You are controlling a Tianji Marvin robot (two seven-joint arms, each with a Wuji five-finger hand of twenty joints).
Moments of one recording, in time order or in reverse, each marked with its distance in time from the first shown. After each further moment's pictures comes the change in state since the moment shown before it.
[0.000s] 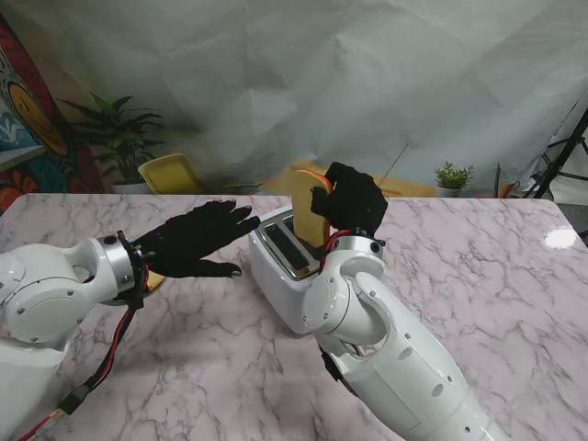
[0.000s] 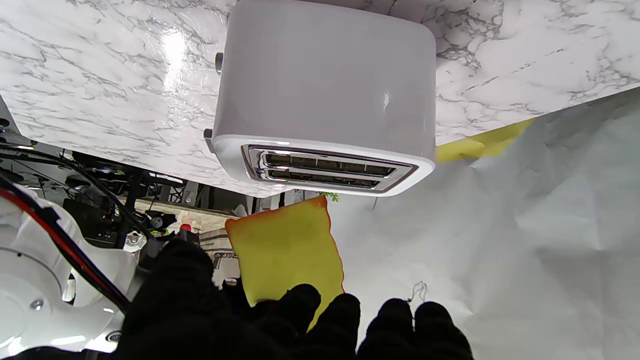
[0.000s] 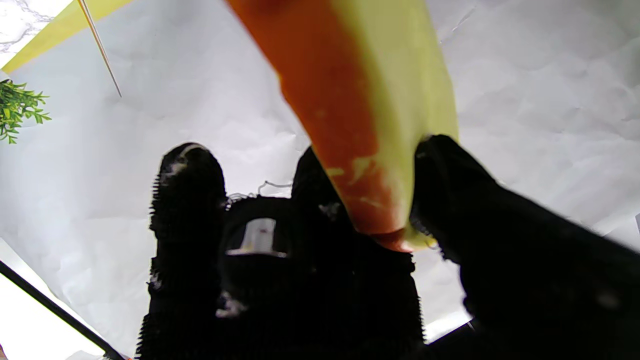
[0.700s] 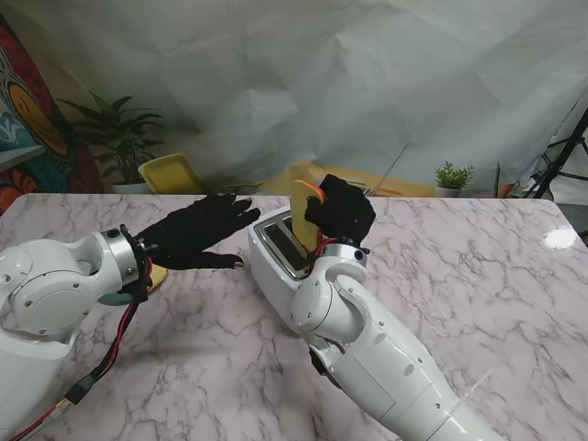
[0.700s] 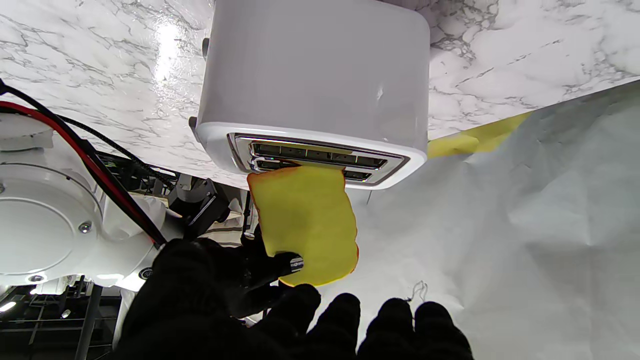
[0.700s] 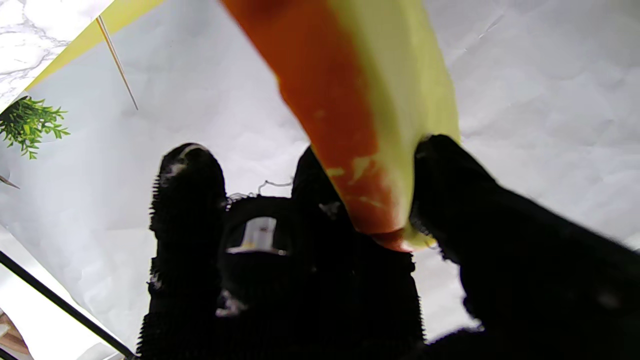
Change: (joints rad) left arm -0.031 -0.007 0.018 0.030 0.007 0.015 0.022; right arm 0.069 -0.070 -0.045 0.250 0.090 -0.084 -0.176; left_hand 0.000 0.000 0.000 0.000 0.000 0.000 0.000 0.003 0.000 0.000 0.000 0.025 0.000 0.000 0.000 0.013 0.000 0.000 0.000 0.000; right_hand 0.000 0.000 0.003 0.000 0.000 0.000 0.003 -0.011 0.000 0.000 0.000 -0.009 0.000 0.000 0.000 -0.010 0.000 0.000 0.008 -0.001
